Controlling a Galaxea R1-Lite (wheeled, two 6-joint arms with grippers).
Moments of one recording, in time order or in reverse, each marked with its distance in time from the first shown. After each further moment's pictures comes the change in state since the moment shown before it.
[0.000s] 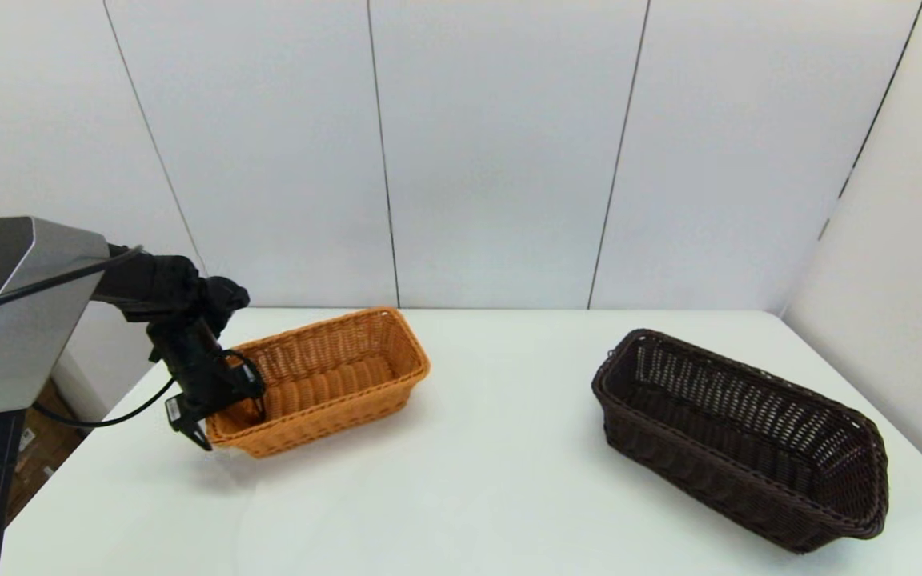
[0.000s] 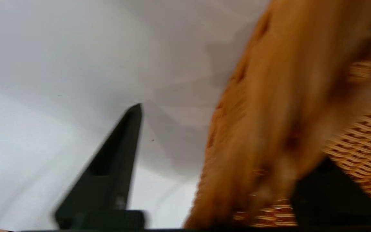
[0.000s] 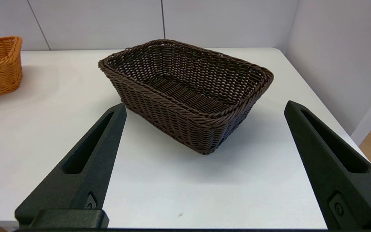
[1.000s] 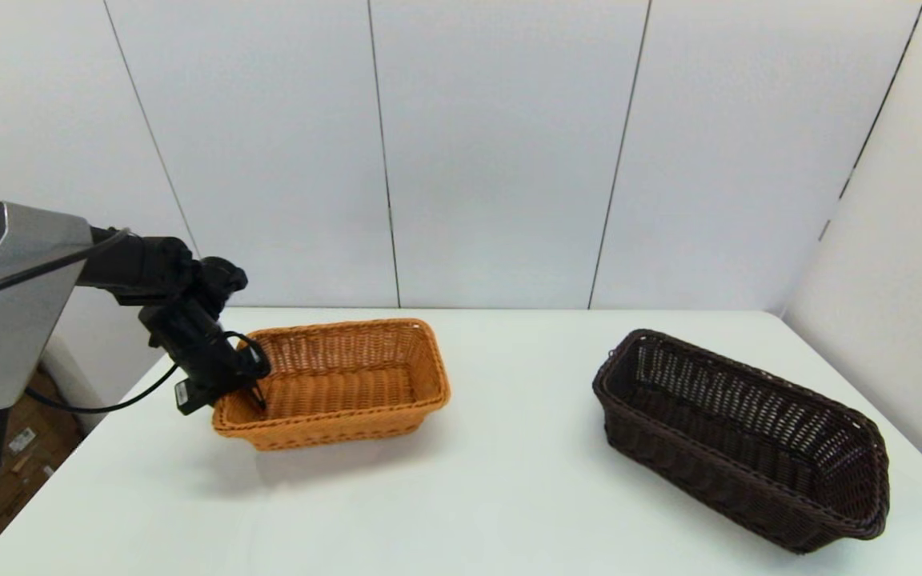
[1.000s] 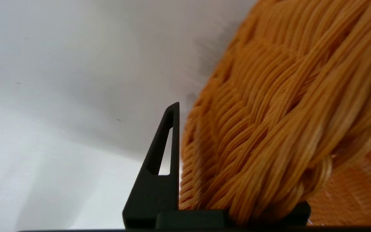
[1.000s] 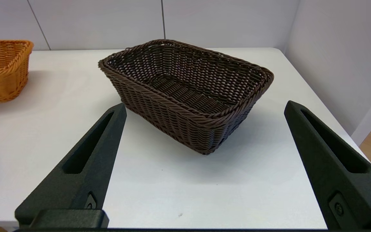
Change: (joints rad) left arm -0.021 -0.061 -0.024 0.005 -0.131 0.036; right arm 0.000 0.000 0.000 0.000 0.000 0.000
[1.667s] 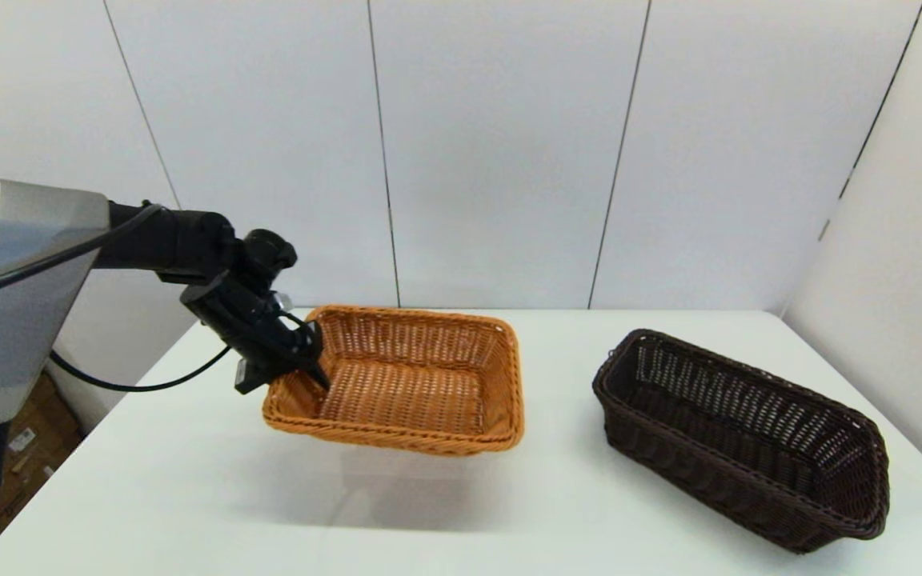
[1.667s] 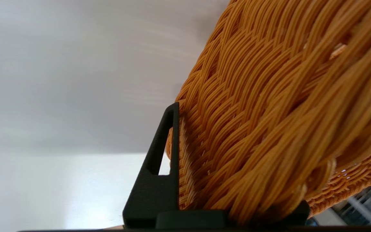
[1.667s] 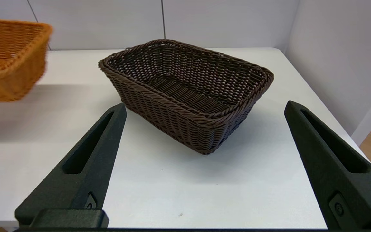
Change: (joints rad) left arm -0.180 -0.081 -0.017 -0.003 -0.166 0.075; right arm 0.000 0.000 0.000 0.000 0.000 0.000
